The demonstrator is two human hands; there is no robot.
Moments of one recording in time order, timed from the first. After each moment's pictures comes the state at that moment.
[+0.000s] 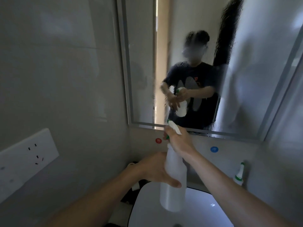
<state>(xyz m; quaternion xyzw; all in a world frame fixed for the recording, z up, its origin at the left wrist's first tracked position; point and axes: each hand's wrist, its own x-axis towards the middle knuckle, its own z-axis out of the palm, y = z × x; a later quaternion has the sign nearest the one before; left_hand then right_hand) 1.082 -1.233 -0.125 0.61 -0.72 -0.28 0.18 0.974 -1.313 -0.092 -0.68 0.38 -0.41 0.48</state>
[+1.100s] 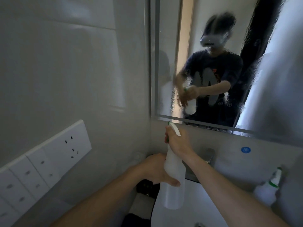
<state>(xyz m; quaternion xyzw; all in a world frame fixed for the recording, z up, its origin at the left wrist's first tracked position) 1.181 -1.222 -0.182 0.68 -0.64 -0.31 0.16 1.089 -1.313 -0.142 -0.67 0.37 -0.40 0.50</state>
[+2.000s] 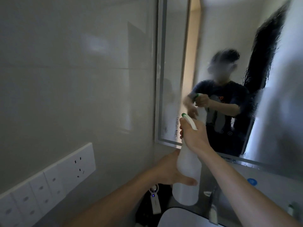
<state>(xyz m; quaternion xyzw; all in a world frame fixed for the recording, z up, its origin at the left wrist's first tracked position) 1.153 -1.252 -0.107 0.64 -0.65 -0.25 0.33 1.060 -1.332 -0.025 -0.70 0.30 -0.50 0.42</state>
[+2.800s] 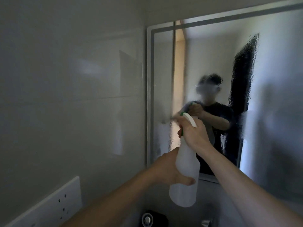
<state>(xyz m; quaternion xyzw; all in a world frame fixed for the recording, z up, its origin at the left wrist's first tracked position) 1.154 -1.291 -0.033 0.64 -0.69 -0.17 0.30 1.049 -1.348 0.059 -0.66 0.29 -0.56 0.40</state>
